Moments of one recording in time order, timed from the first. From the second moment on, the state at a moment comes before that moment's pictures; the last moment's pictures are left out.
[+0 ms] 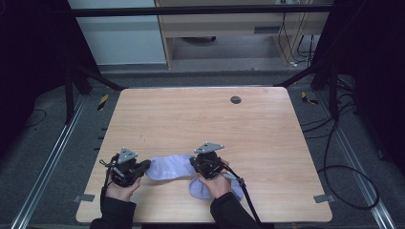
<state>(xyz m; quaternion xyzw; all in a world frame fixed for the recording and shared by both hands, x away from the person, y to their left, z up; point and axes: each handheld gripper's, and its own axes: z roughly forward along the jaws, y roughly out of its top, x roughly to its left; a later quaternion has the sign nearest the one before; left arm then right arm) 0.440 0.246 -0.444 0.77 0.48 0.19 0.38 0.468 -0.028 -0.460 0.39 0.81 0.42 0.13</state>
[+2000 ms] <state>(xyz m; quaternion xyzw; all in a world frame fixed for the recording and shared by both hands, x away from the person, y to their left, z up) 0.428 0.118 -0.465 0.86 0.36 0.12 0.34 0.392 -0.165 -0.463 0.43 0.80 0.39 0.13</state>
